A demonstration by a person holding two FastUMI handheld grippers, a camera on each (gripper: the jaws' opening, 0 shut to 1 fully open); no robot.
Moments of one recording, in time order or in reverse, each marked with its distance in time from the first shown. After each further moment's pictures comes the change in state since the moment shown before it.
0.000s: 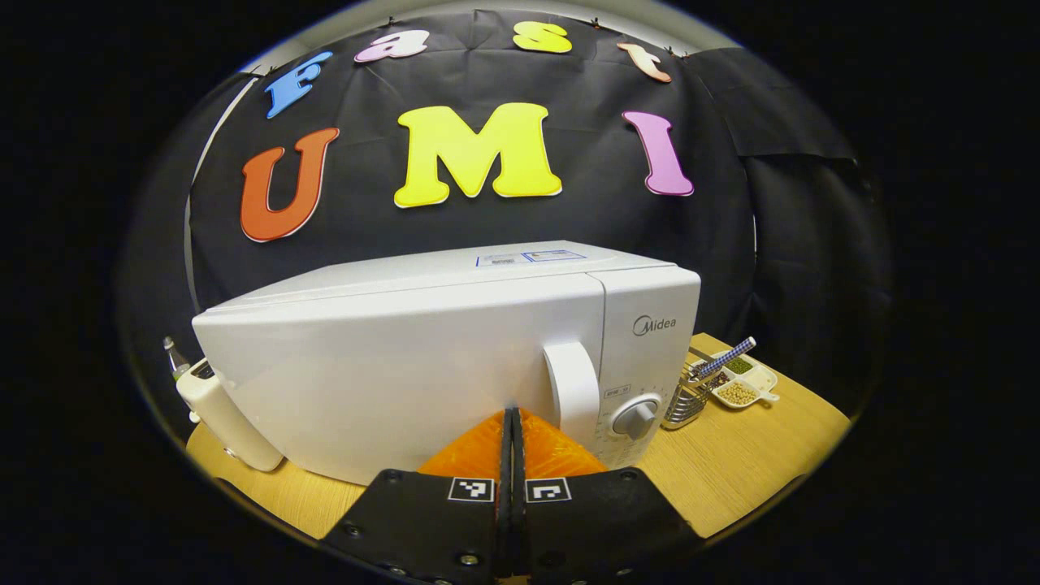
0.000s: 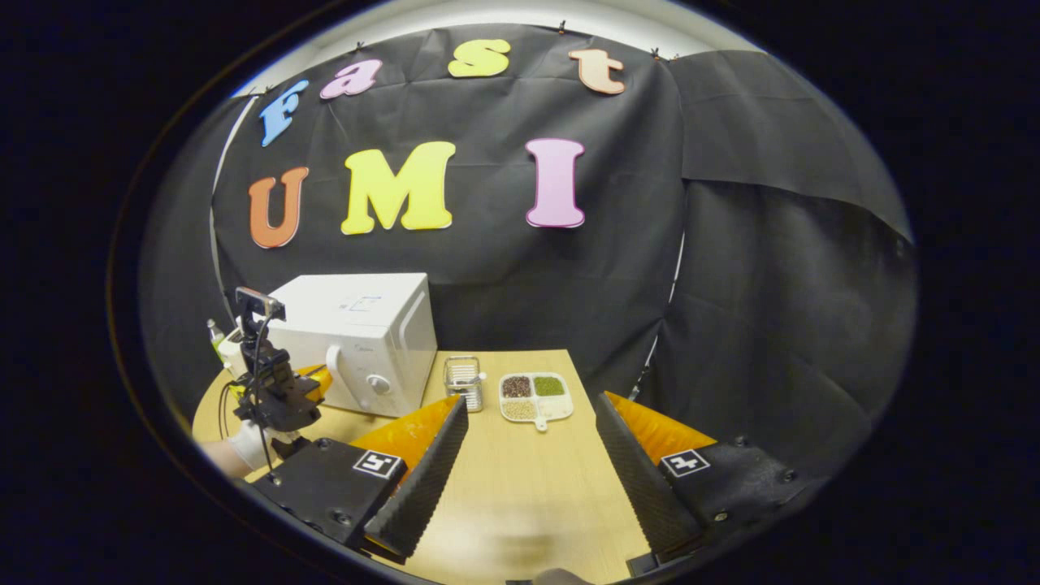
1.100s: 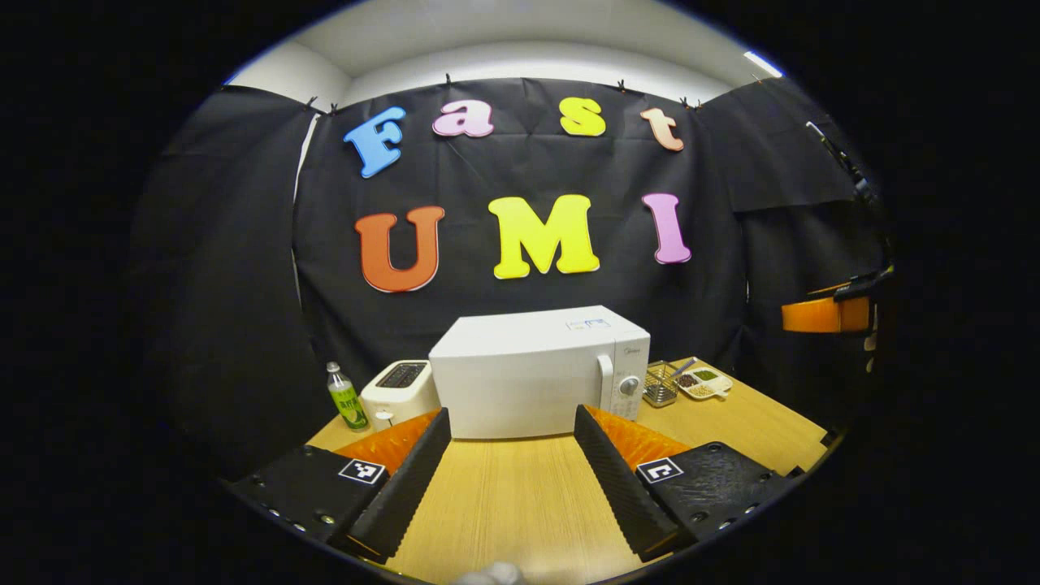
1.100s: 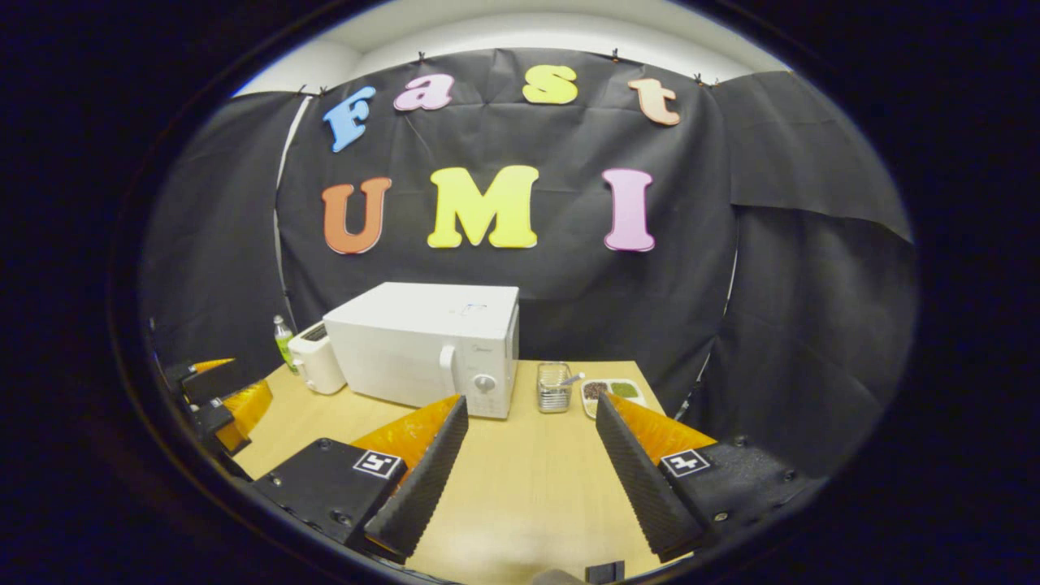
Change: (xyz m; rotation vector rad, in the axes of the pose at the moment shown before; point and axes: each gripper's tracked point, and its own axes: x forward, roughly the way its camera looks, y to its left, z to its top) left arm -0.327 0.096 0.075 -0.001 -0.162 0.142; right arm -0.094 0.142 -0.014 -0.038 -0.120 0.175
